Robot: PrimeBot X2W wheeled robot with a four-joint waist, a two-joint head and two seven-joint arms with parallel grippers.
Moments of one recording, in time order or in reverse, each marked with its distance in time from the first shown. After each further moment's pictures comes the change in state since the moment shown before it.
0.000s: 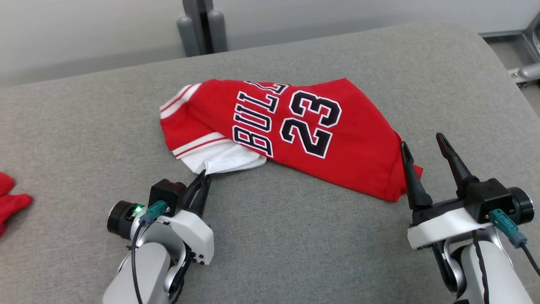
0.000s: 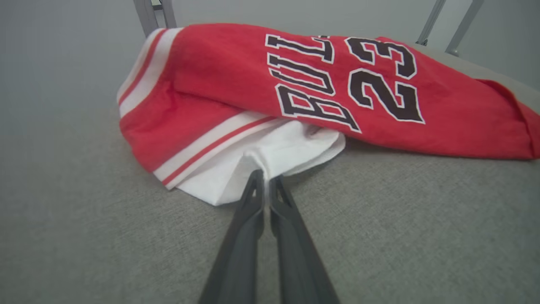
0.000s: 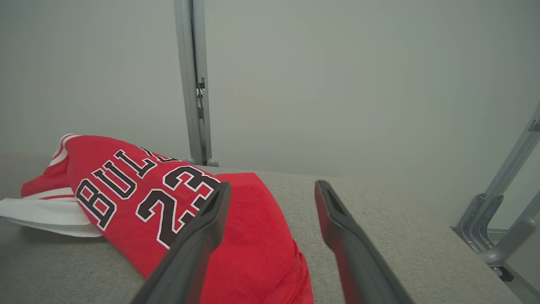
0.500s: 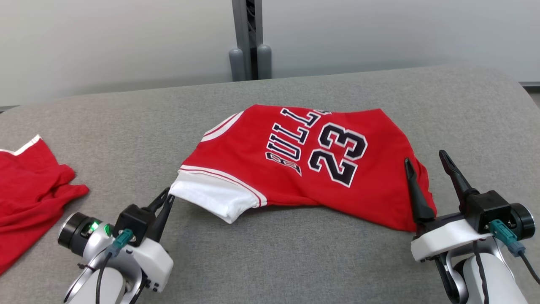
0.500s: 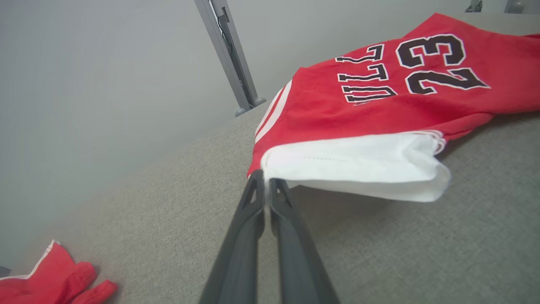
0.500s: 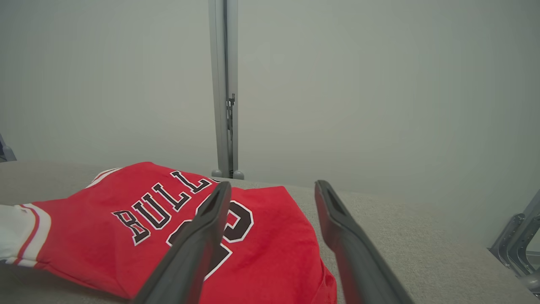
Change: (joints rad) left arm 0.130 0.228 -0.031 -0.218 0.091 0.020 0.013; right arm 0.039 0.001 -0.024 0.042 -0.007 0.000 0.000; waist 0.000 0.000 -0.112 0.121
